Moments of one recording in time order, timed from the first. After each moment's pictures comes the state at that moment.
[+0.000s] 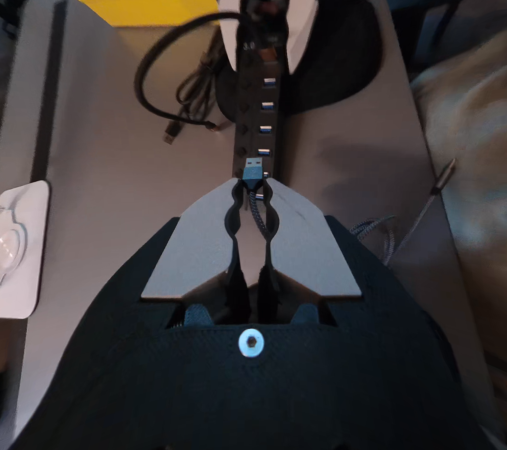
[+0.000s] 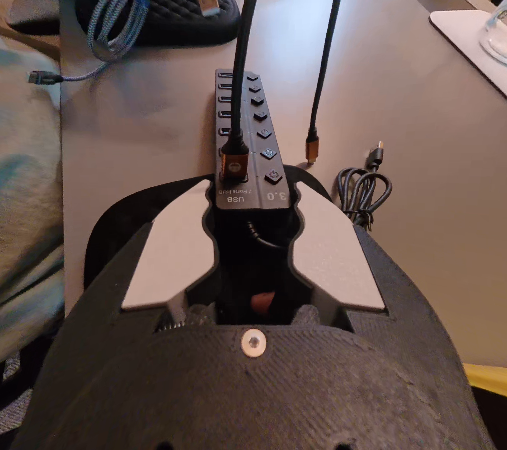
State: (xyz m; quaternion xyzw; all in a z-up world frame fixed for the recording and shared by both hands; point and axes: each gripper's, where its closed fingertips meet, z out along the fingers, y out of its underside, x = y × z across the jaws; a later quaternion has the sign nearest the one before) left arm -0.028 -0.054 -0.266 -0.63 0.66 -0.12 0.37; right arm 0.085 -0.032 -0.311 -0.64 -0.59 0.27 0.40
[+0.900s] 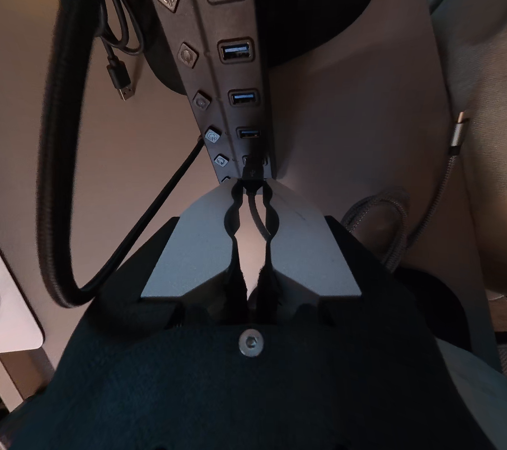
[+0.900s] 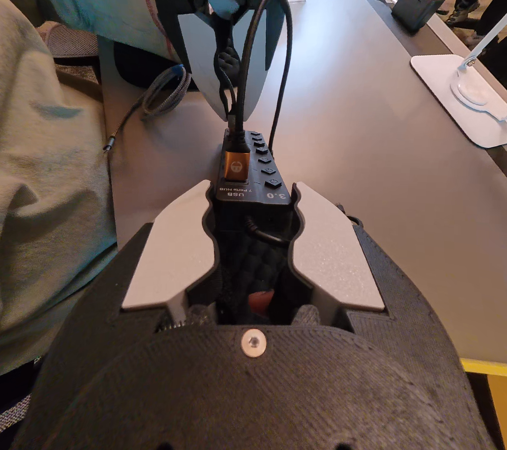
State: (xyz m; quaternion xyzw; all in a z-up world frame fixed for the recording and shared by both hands) left arm -0.013 -0.054 -0.307 -0.62 0.76 -0.06 0.20; right arm 0.077 -0.050 -0.254 -0.63 -0.61 0.26 0.41
